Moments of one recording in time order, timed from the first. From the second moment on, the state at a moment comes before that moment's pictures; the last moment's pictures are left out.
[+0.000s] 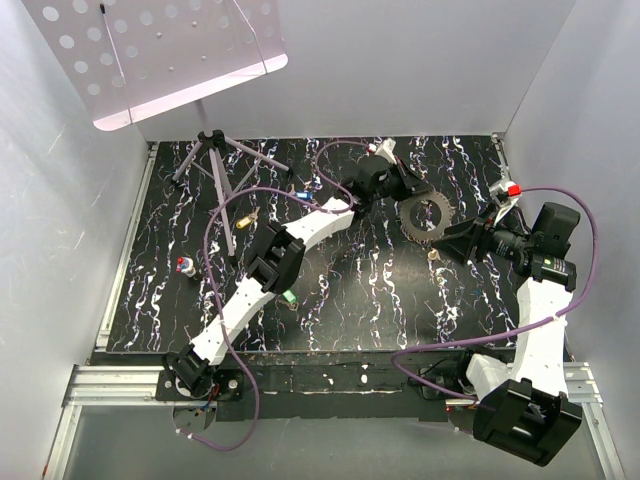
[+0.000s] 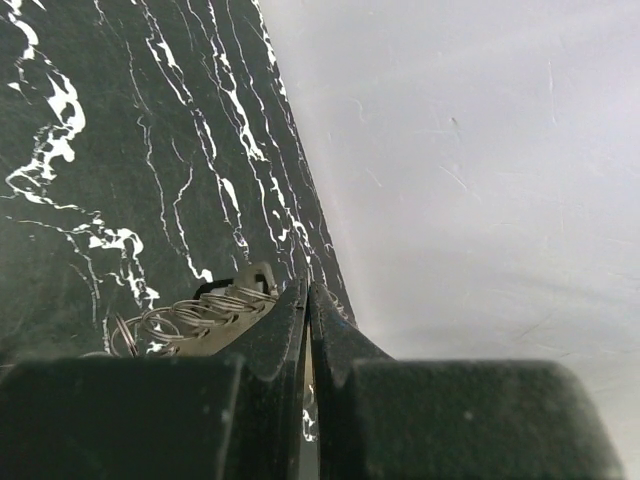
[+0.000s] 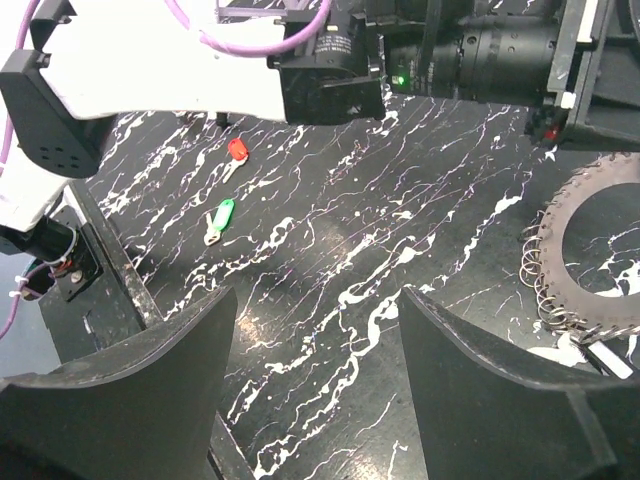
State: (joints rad) left arm -0.76 2.73 2.41 0.18 0.29 -1.06; right arm -0.35 0.92 0.85 -0.53 -1.27 -0.21
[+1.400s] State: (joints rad) left arm -0.72 0.68 0.89 -0.23 0.00 -0.27; right arm -0.41 0.87 0.94 -0.84 -1.13 -0.38
